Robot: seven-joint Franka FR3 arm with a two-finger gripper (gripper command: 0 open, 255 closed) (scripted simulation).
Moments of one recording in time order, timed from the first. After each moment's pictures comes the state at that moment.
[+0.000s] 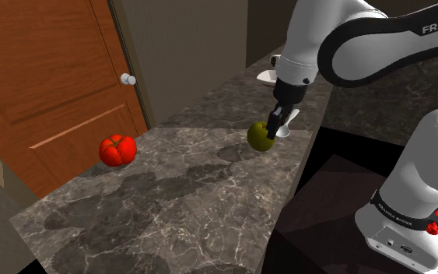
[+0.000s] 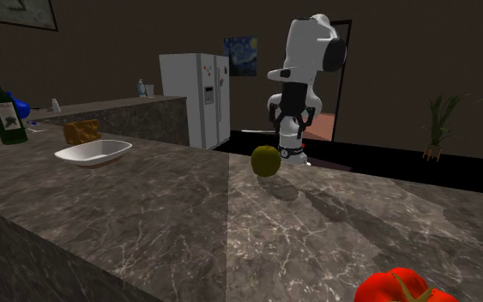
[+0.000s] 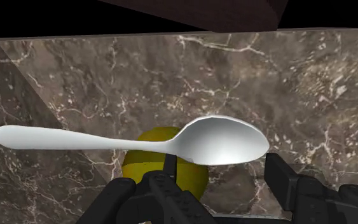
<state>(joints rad) 0.14 -0.74 0.31 -2.71 0.18 2.14 0.06</state>
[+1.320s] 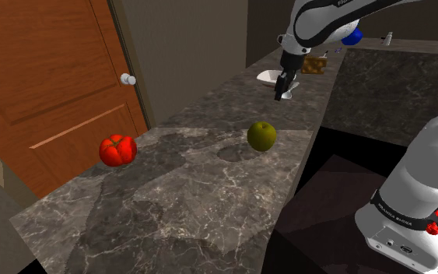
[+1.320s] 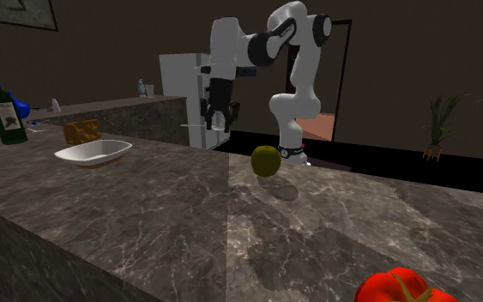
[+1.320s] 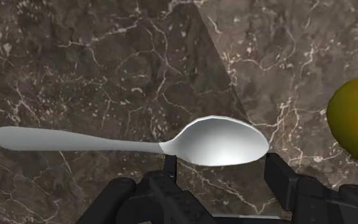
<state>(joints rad) -0.08 -0.41 -0.04 -2.47 0.01 2.22 -0.36</state>
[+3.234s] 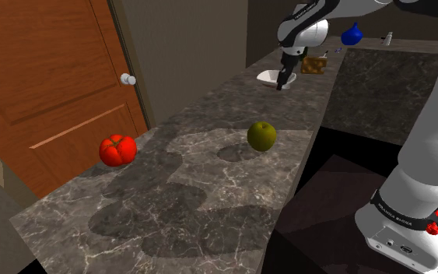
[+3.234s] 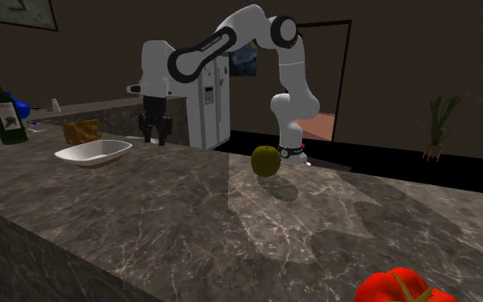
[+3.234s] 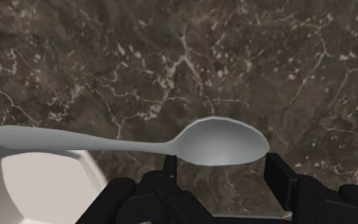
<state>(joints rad) -0.21 0.19 -0.24 -1.95 0.15 2.27 -0.78</state>
